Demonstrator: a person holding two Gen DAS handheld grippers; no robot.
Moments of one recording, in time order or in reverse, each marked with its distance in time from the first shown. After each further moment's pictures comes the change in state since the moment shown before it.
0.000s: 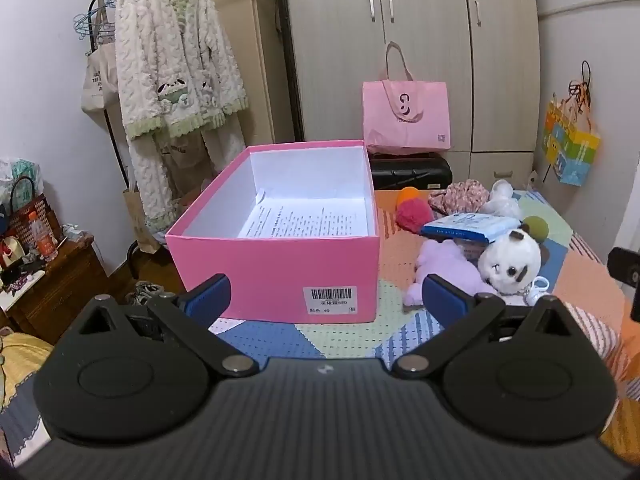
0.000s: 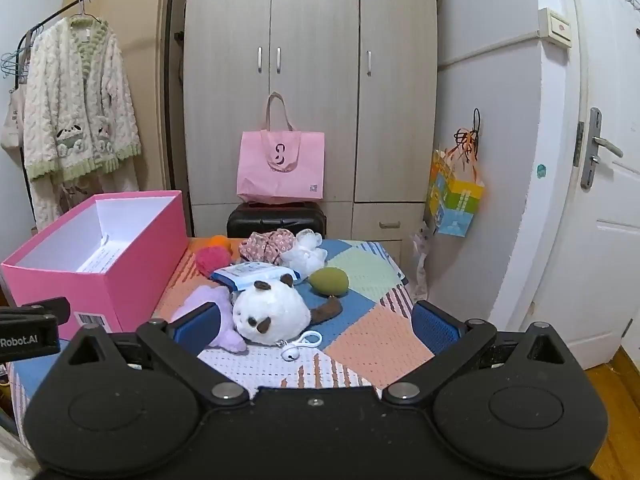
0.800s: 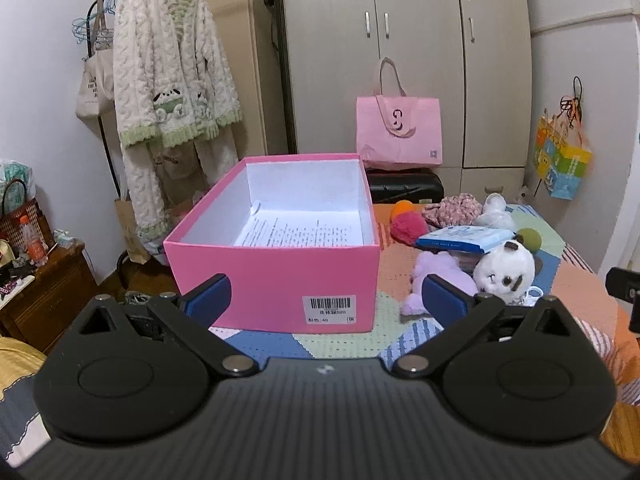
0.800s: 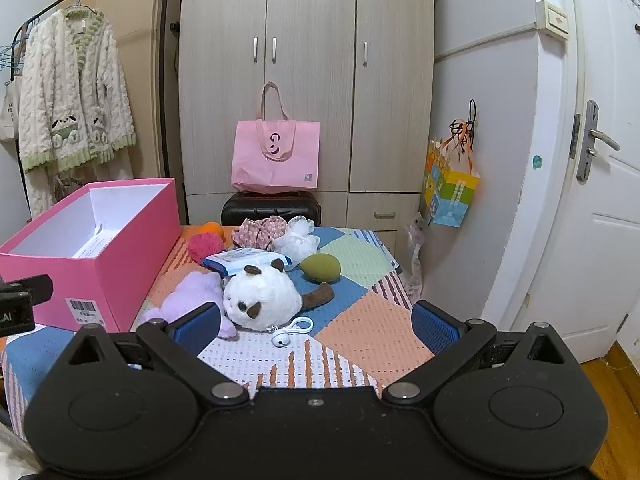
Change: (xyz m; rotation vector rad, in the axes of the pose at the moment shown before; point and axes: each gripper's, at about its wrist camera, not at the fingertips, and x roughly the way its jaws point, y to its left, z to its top) left arm -0.005 0.011 -0.004 -0.017 -0.047 -0.040; right arm 0.002 -0.006 -0.007 0.001 0.024 -0.007
